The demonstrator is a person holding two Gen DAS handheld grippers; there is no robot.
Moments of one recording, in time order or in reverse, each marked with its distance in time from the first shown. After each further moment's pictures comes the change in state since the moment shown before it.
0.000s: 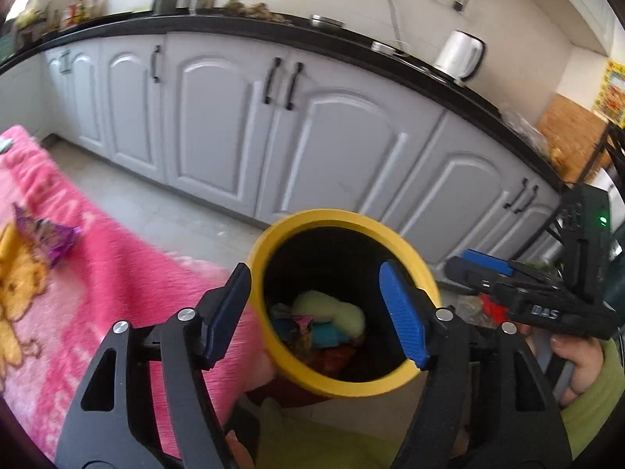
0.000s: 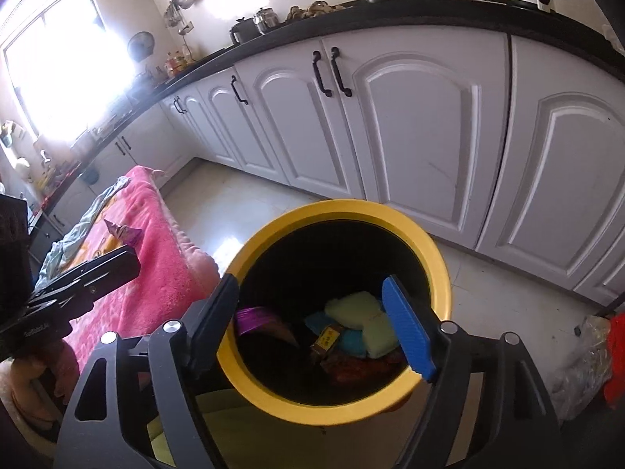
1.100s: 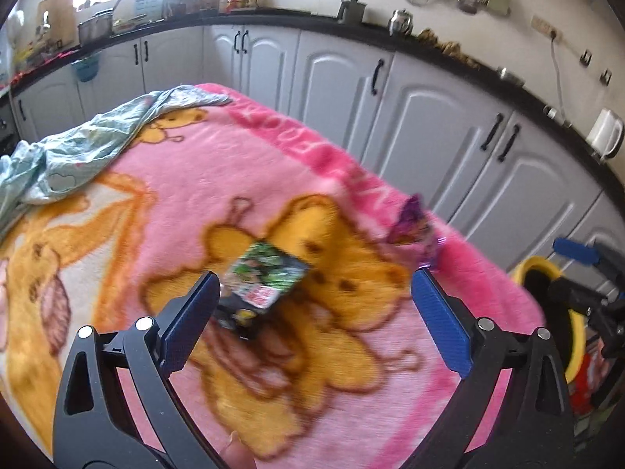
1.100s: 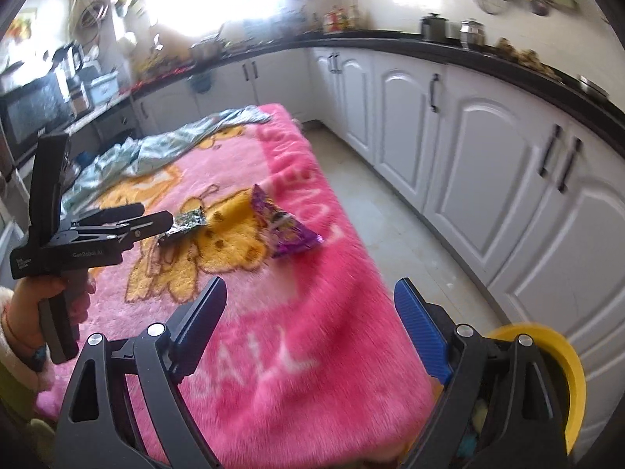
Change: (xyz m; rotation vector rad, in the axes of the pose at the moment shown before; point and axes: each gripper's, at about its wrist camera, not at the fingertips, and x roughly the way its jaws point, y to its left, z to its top) left arm -0.114 0.260 -0.024 -0.229 -0.058 0.450; right arm 0.126 0.268 0.033 -0.525 0.080 0.224
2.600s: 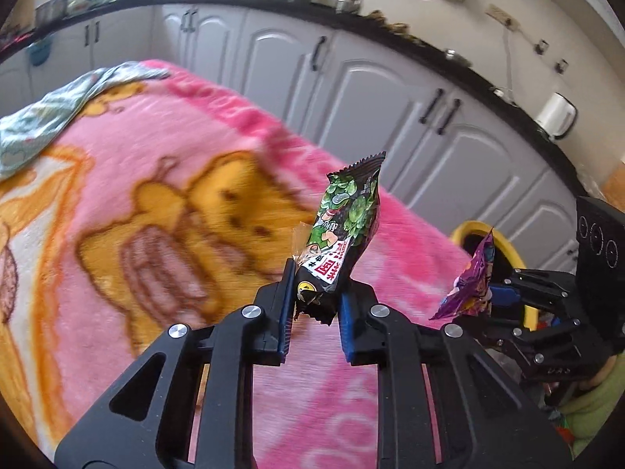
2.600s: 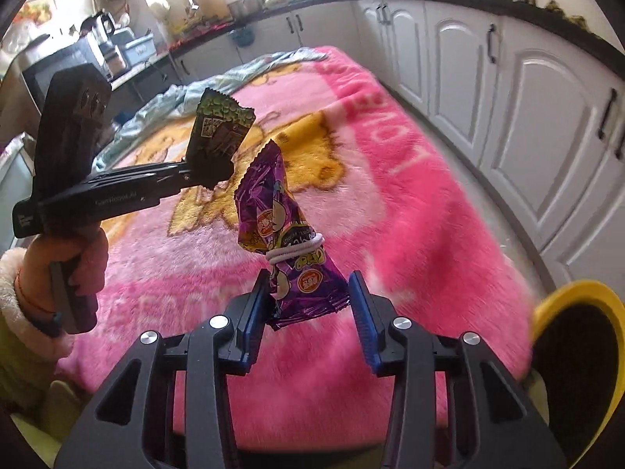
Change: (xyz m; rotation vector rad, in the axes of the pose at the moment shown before) left arm -0.015 -0.036 -0.028 0.034 0.062 -0.247; right arm -0.011 0.021 -0.053 0.020 0.125 0.177
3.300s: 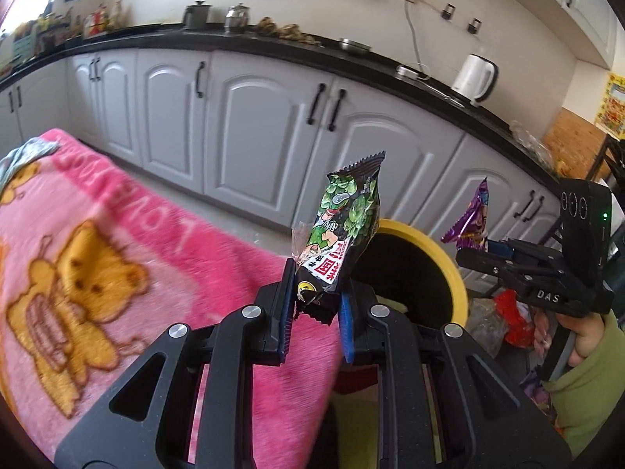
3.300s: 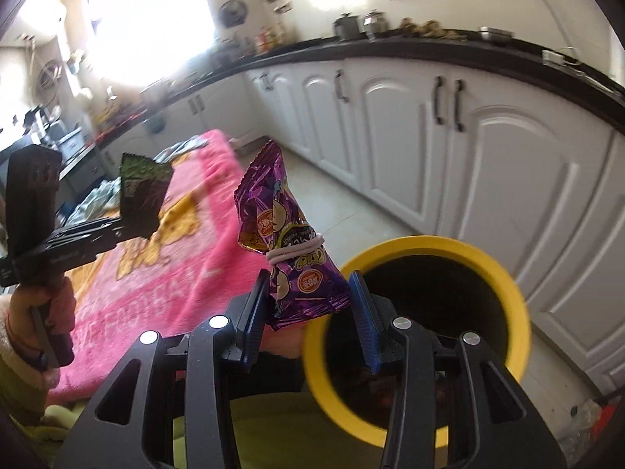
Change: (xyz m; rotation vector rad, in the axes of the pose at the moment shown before) left arm 0.006 -0.157 0.013 0.212 -0.028 -0.176; right arm -0.156 -0.106 -0.074 0.259 -0.246 -0.265
